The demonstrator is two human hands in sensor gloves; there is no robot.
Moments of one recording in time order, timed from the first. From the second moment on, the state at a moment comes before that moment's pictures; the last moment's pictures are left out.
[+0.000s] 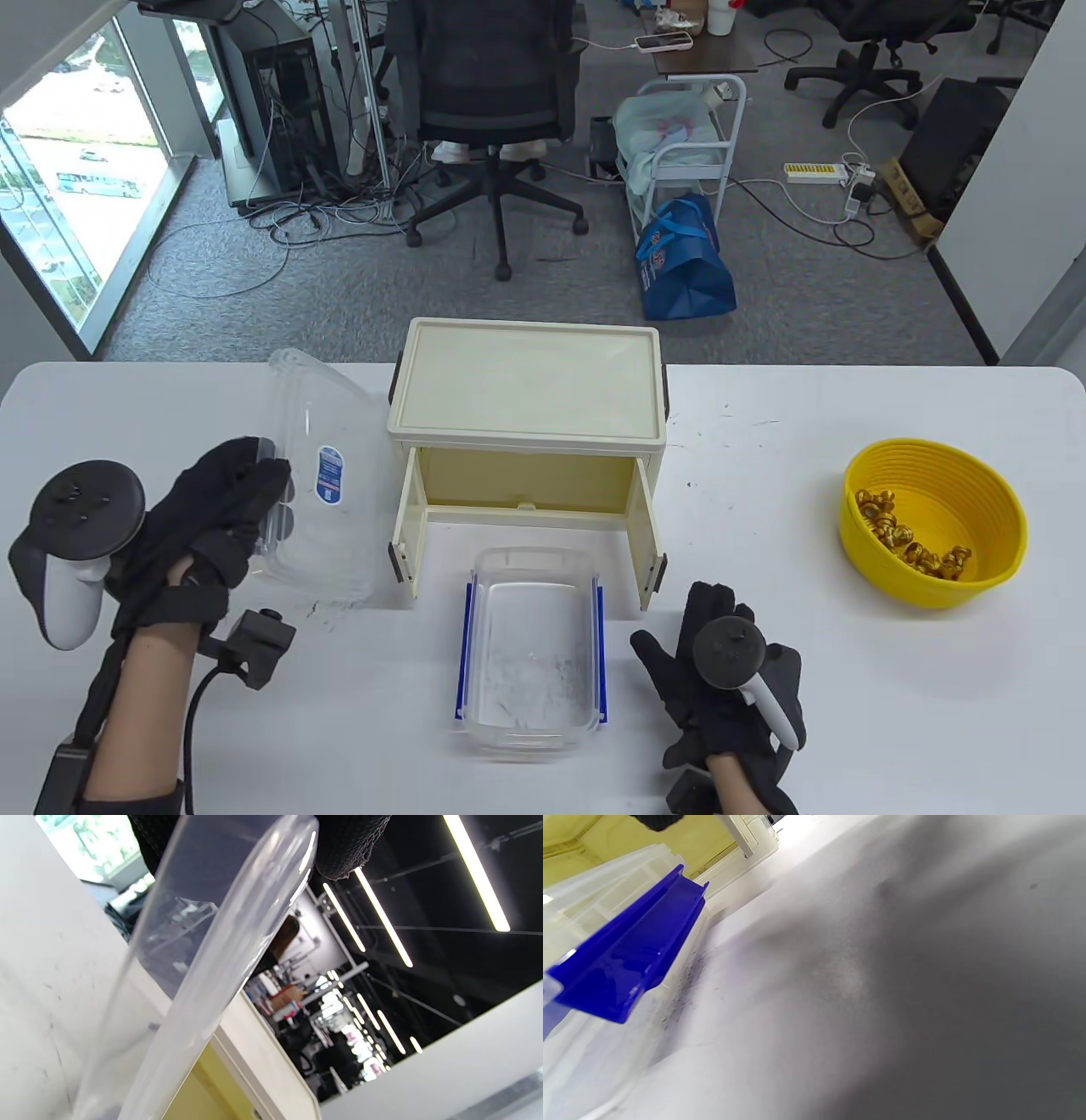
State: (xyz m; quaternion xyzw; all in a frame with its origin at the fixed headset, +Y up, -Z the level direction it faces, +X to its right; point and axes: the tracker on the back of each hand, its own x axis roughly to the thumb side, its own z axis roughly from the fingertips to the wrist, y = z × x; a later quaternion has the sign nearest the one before) left_hand -0.332 -0.527 -0.300 0.04 0.04 0.47 0.88; right_hand 0.168 -0.768 -0.278 -0.06 0.17 0.94 0.29
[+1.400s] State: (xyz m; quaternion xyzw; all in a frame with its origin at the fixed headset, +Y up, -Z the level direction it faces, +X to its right) left_hand -0.346 -0.762 -0.388 -0.12 0.21 -0.20 0.95; right_hand 0.167 -0.770 -0.279 -0.05 0.19 0.94 0.29
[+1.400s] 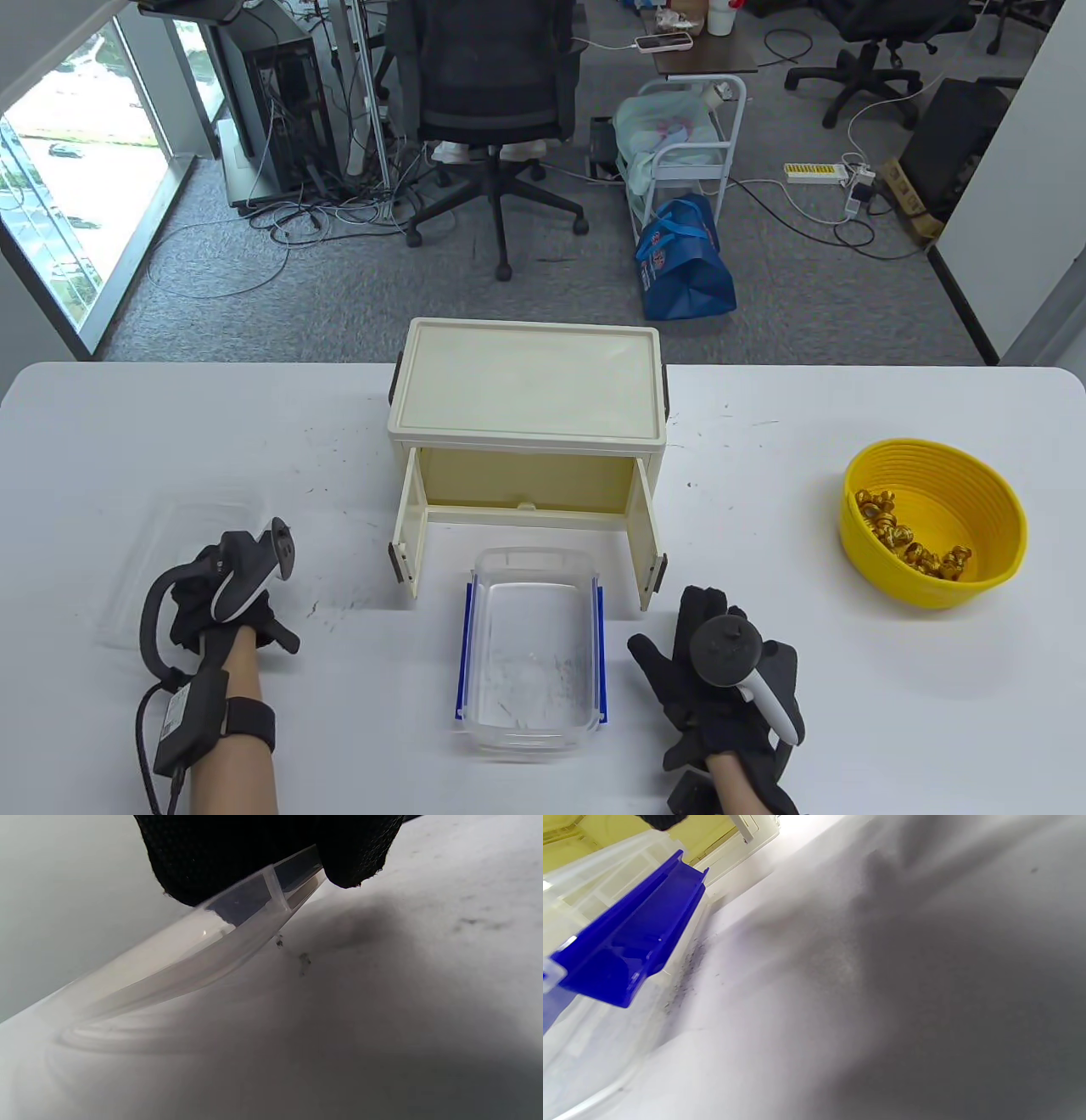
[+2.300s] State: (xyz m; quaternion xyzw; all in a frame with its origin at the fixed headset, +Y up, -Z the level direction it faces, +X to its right) left_hand -0.352 -0.615 -0.340 0.03 0.11 0.29 0.95; right_hand 0.166 -0.766 -0.274 -0.03 0.17 0.94 0.28
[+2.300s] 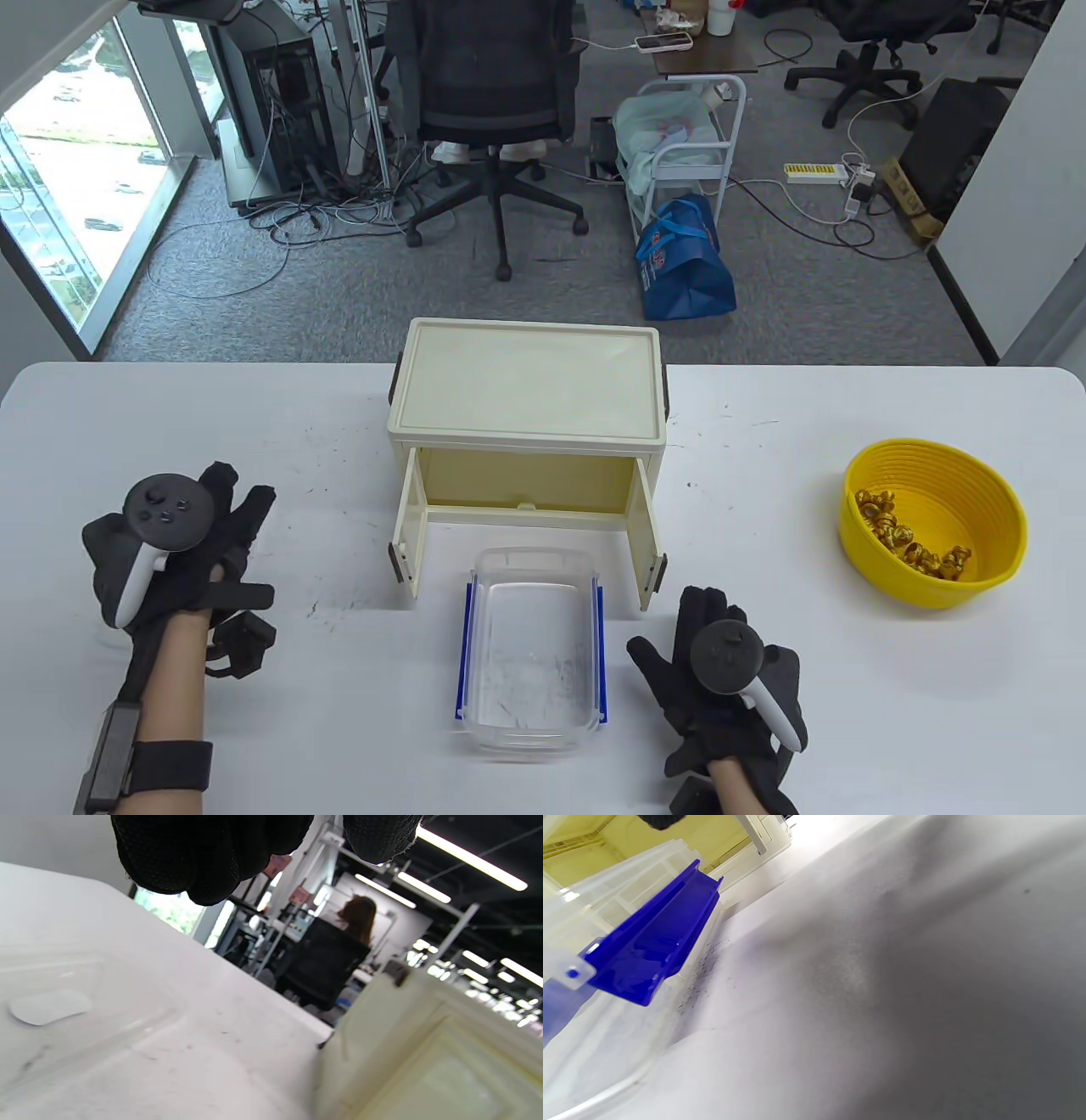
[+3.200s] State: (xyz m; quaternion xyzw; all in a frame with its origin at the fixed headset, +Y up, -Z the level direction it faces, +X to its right) left_hand -0.231 -0.674 -0.270 0.01 -0.13 0.47 0.87; right_hand 0.167 -0.768 -0.271 -0.02 0.17 0.94 0.28
